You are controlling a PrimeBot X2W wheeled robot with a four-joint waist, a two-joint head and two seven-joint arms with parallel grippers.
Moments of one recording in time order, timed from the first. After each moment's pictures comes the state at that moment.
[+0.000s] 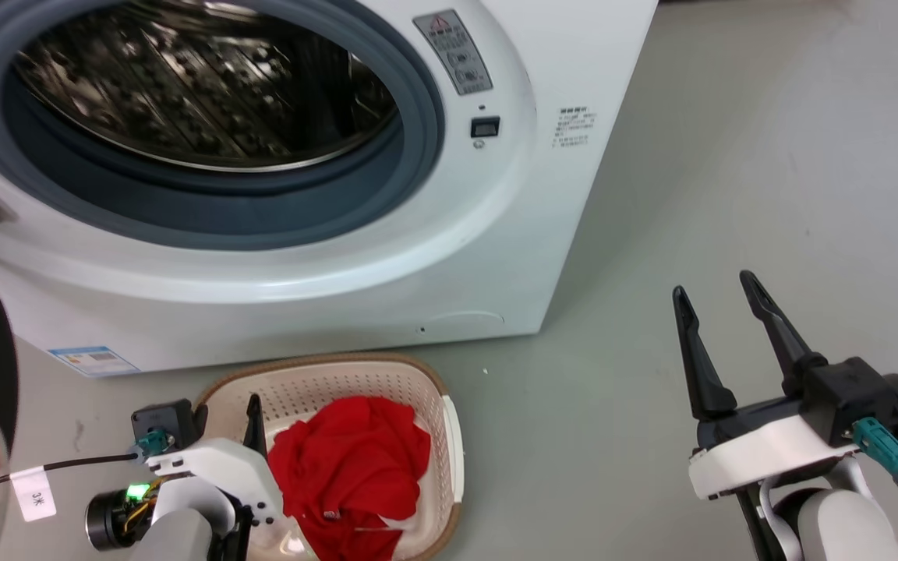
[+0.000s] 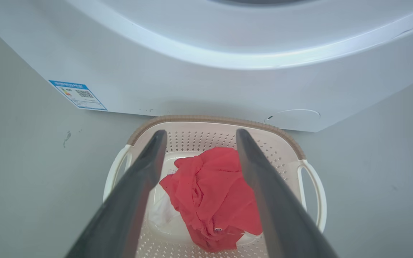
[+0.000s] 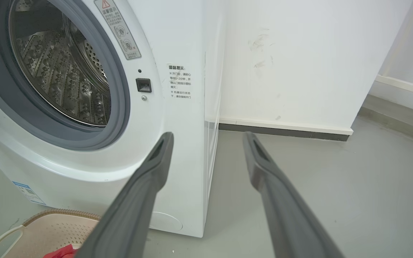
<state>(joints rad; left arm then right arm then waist) -0.41 0.18 -0.16 0.96 -0.45 0.00 -0.26 -0.13 -0.05 0.08 -0.01 0.03 0.13 -0.15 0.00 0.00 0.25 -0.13</state>
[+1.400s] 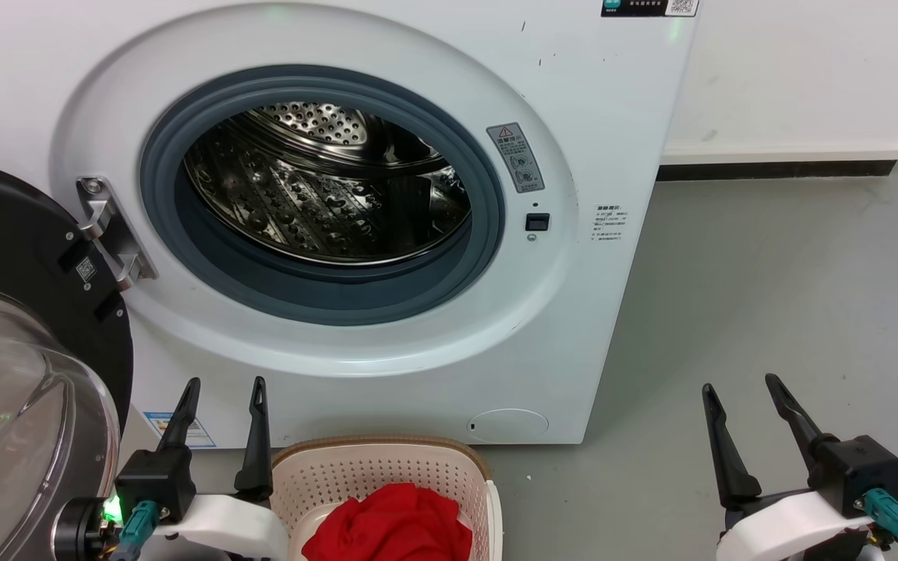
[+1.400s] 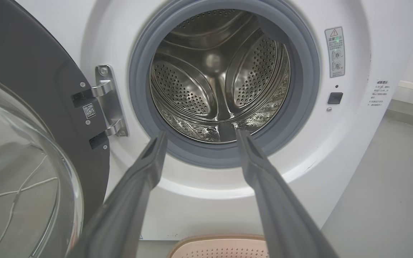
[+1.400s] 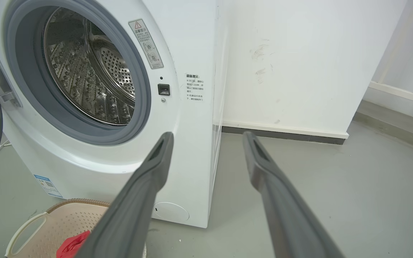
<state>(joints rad) 0.01 0.19 -0.11 0.07 -0.21 0.08 -0.19 0.07 -0.05 0.01 -0.02 0.02 0.13 -0.08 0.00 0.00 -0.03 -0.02</state>
